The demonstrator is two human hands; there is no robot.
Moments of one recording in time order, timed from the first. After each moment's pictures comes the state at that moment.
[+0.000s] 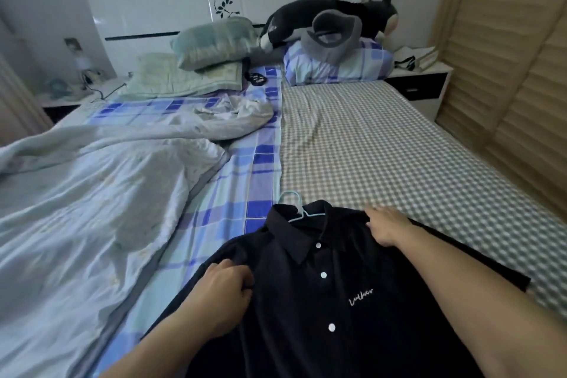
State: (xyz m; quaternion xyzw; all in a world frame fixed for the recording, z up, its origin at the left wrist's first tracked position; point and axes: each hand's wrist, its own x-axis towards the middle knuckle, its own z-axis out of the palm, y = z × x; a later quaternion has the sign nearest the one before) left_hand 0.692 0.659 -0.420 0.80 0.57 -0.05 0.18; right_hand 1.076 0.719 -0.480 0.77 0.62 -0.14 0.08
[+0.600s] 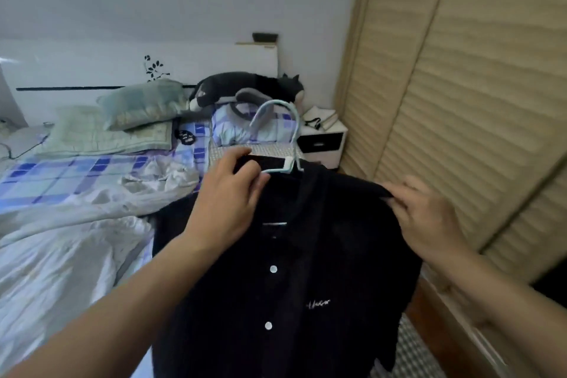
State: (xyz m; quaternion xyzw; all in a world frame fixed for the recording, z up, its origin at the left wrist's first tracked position) left_hand 0.910 0.647 0.012 0.86 0.34 0.38 0.06; right_hand 1.195 0.486 0.012 0.70 0.61 0.15 -0.34
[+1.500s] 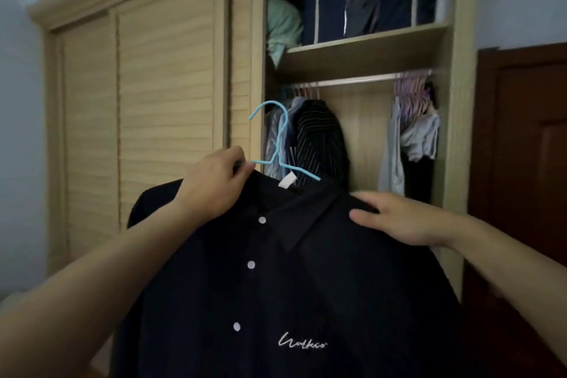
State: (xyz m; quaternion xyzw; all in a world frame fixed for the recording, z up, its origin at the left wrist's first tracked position) left_hand 1.360 0.273 0.361 0.86 -0.07 0.48 0.13; right_hand 1.398 -0.054 0.351 0.88 0.35 0.04 -0.31
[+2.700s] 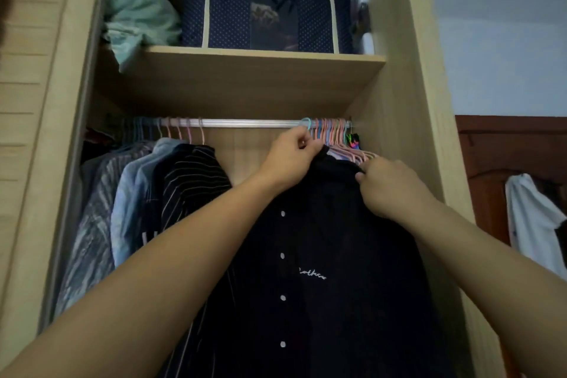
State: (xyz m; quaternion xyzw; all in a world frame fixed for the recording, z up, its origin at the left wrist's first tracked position) left_hand 1.874 0.067 0.538 0.70 -0.41 0.39 0.44; right_hand 1.778 -0.087 0.496 0.87 -0.10 0.47 -0.07
